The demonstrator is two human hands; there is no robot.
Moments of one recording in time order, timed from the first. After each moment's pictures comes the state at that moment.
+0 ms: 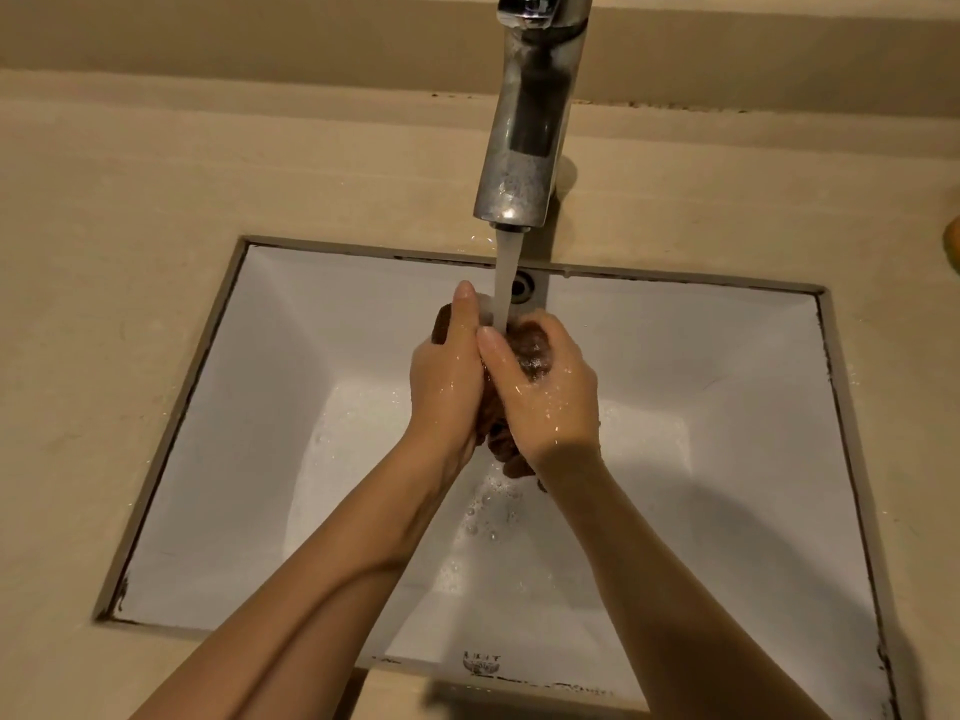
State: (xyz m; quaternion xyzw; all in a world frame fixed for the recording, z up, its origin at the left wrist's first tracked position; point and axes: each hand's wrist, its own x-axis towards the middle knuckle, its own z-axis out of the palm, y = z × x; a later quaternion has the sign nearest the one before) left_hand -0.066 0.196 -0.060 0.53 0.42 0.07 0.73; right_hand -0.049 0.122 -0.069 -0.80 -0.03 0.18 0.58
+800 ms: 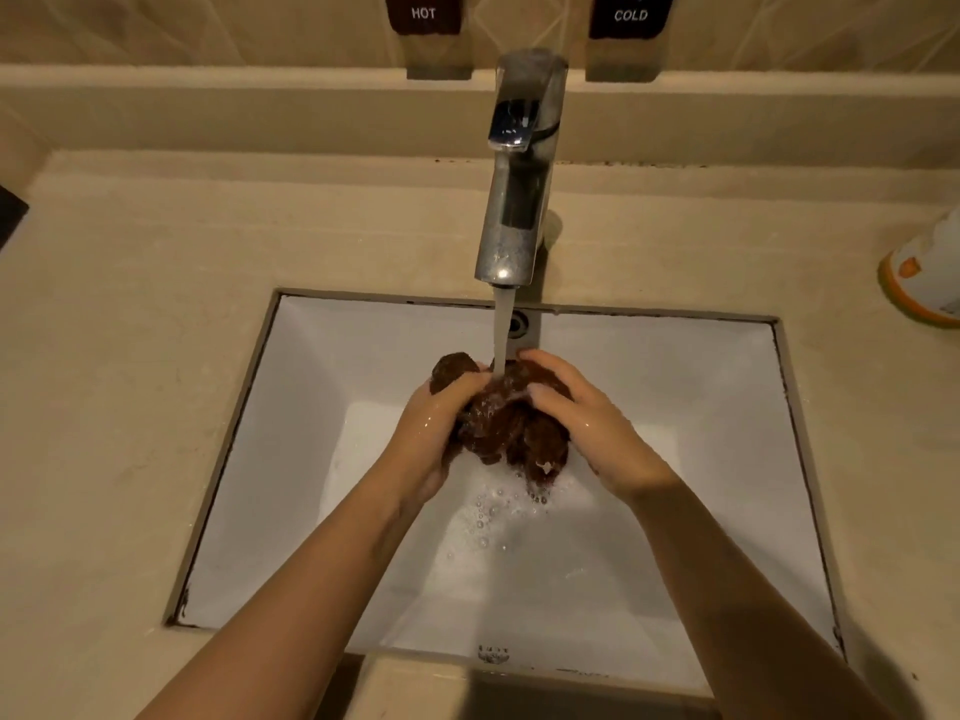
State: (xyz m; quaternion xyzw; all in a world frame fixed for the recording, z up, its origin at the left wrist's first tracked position) left_hand -0.088 0.224 -0.056 0.52 0.32 -0.04 0.79; right_hand -0.025 0.076 -0.067 -0.70 -0.11 0.38 0.60
